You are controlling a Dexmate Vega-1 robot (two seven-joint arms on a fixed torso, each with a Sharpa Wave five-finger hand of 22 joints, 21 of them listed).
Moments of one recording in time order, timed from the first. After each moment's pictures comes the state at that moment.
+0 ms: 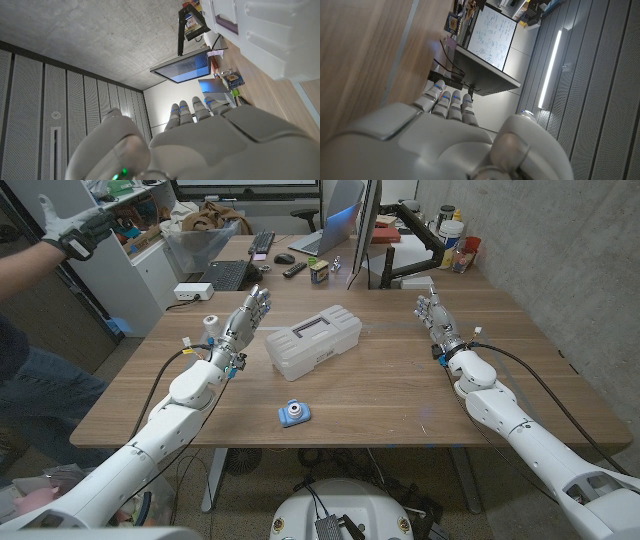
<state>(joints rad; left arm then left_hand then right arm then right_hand) 1.01 0.67 0.29 -1.59 -0.63 -0.37 -0.07 0.37 0.01 0.03 0.08 0.35 -0.01 0.07 0.20 0.19 -0.02 0.03 0.20 0.19 -0.03 0.05 0.19 0.18 -0.08 0.01 0.19 0.18 -0.82 -0.52 -0.36 -1.33 0.60 0.29 -0.04 0.27 0.04 -0.11 0.08 0.27 0.14 0.08 0.20 0.18 0.10 0.11 0.23 0.18 0.05 0.04 0.19 0.18 0.16 -0.04 0.20 0.18</state>
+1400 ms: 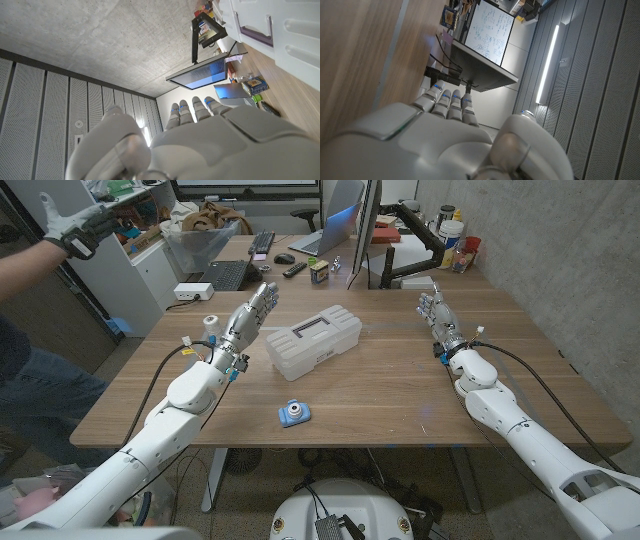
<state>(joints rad) 1.07 0.70 0.28 -1.70 -0.57 -0.42 -0.06 0.40 0.02 0.03 0.07 0.34 -0.01 0.07 0.20 0.19 -0.01 0.04 0.20 0.19 -0.03 0.05 0.19 0.18 -0.08 0.02 0.19 0.18 -0.81 -0.51 -0.35 -1.30 0.60 0.33 -0.03 0.27 0.04 -0.12 0.07 0.27 0.15 0.07 0.20 0.18 0.12 0.11 0.23 0.18 0.07 0.05 0.19 0.18 0.16 -0.04 0.20 0.18</state>
